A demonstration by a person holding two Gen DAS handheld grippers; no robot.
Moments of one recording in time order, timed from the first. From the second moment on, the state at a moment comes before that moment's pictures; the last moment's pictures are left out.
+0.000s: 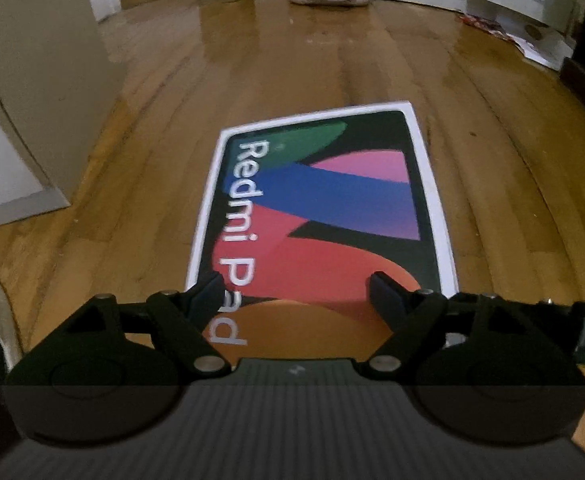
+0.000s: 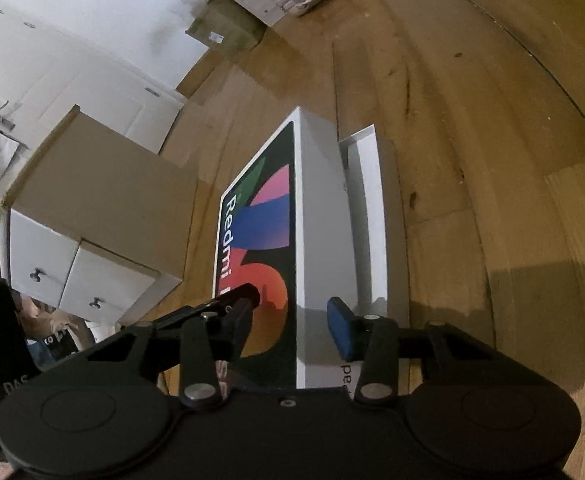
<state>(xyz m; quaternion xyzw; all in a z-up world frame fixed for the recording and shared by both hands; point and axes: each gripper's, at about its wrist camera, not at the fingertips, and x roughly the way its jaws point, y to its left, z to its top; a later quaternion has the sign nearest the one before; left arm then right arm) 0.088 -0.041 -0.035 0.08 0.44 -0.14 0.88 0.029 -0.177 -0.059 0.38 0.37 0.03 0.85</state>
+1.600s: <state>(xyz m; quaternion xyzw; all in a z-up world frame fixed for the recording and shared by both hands) 0.099 0.010 -0.058 -0.08 0.45 -0.17 0.87 0.022 -0.194 -0.074 0.34 0.39 0.02 0.86</state>
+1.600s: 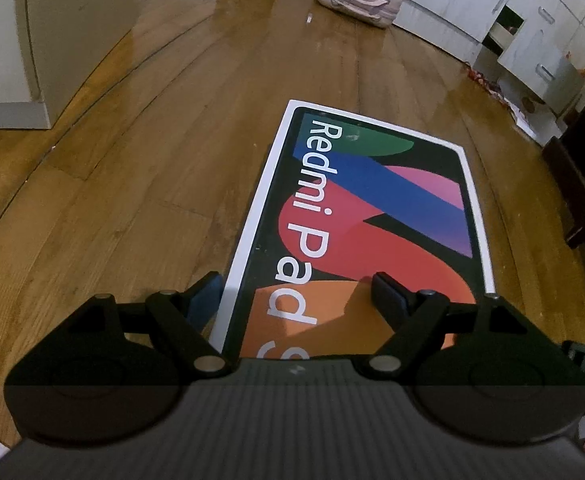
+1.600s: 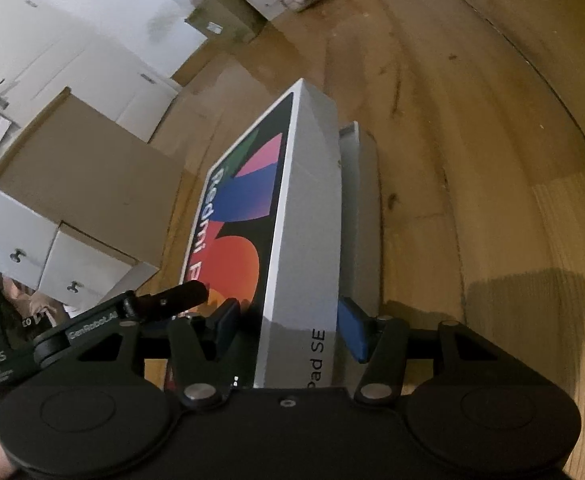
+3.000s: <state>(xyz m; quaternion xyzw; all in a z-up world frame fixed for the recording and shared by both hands) 0.103 0.012 -0.073 -0.16 0.49 -0.15 0.85 0.002 -0.222 -0.109 0.40 0.42 0.02 0.81</state>
